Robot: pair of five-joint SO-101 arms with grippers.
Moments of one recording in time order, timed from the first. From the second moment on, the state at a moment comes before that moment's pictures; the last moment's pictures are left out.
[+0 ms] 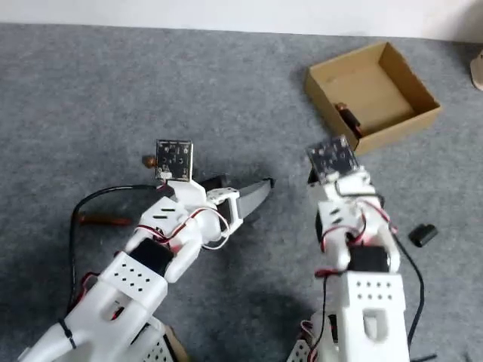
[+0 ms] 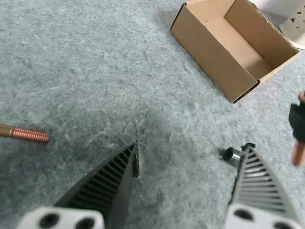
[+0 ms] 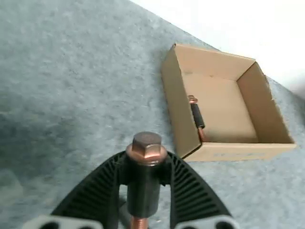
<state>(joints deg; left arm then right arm) 23.7 -50.2 71.7 17.0 29.8 -2.3 -56.4 63.2 27.8 30.8</state>
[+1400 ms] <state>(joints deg) 23.6 -32.1 68.0 16.8 29.8 6.9 36.0 -13.8 16.6 50.4</state>
